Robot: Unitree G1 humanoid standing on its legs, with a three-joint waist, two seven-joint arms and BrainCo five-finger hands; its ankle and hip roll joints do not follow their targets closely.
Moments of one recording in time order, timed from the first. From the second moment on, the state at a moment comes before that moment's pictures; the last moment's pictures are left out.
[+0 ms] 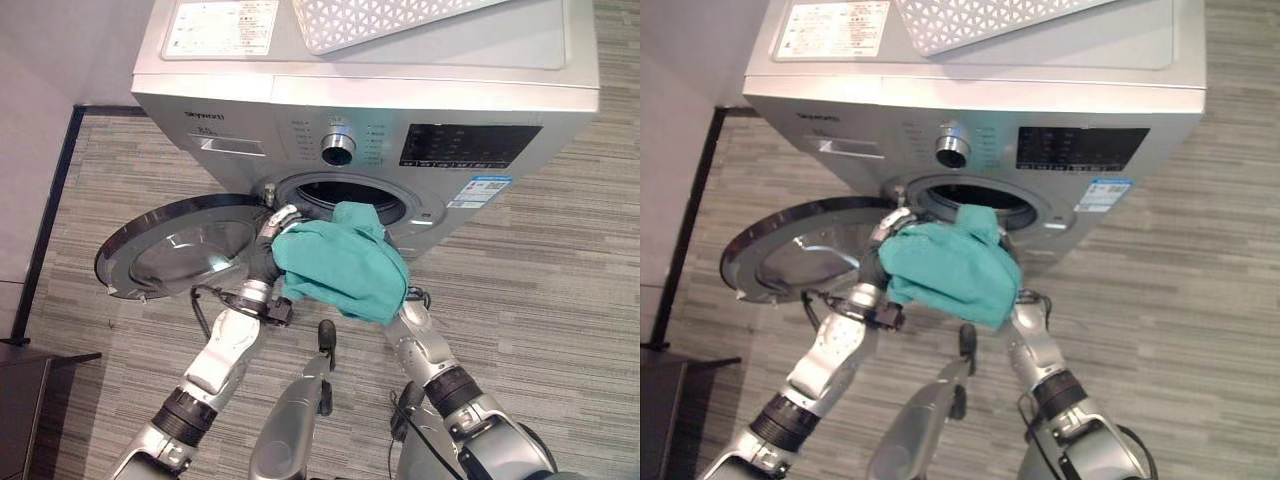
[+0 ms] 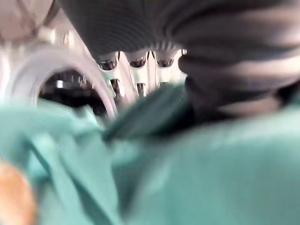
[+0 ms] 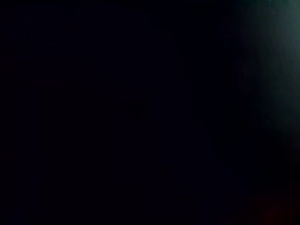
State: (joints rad) left arm -0.24 0.41 -0.34 -0.01 -0.34 -0.21 0.19; right arm -0.46 -0.14 0.36 0.40 0.70 -0.28 -0.09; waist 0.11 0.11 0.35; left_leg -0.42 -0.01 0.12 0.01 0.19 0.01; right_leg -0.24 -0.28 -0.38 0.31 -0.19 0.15
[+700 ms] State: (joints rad) left arm 0.31 0.74 -0.13 0.04 -0.02 -0.17 -0.03; right arm -0.34 -0.14 0.30 0.36 0.85 -0.30 -0.01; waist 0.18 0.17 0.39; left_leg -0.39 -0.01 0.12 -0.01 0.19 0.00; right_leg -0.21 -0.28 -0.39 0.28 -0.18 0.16
